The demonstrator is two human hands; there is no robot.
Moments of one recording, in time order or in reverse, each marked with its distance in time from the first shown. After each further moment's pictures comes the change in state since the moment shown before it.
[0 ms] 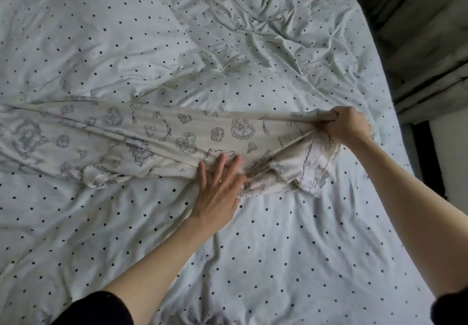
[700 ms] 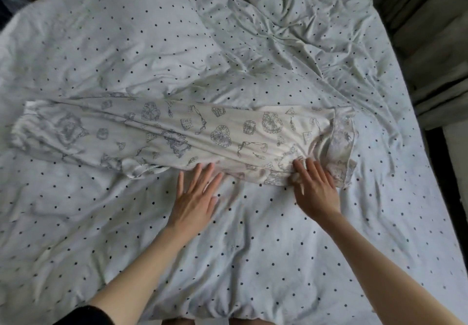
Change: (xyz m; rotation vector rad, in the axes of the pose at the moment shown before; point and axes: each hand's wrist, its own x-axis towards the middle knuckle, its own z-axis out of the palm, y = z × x) left_hand -0.068 -0.077 0.017 -0.110 0.128 -0.110; right_hand -0.135 0.013 0.120 -0.269 -0.069 -0.350
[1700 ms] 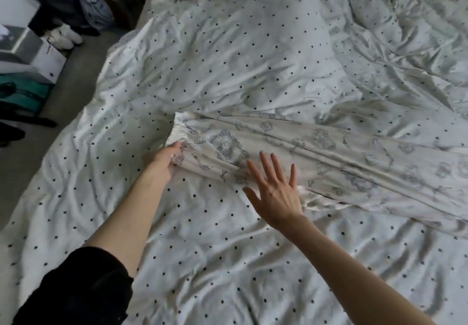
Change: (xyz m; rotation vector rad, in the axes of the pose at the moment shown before) left_hand 0.002 -0.447 -0.103 -1.511 0.203 -1.105; right_hand 0.047 -0.479 0.046 -0.085 -0.058 -0.328
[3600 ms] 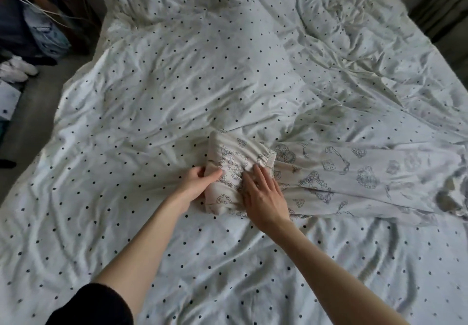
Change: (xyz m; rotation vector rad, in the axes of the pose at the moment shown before) left_hand -0.033 -0.004 0.082 0.470 -0.388 0.209; right_hand 0.023 0.025 -0.005 0.150 0.093 0.157
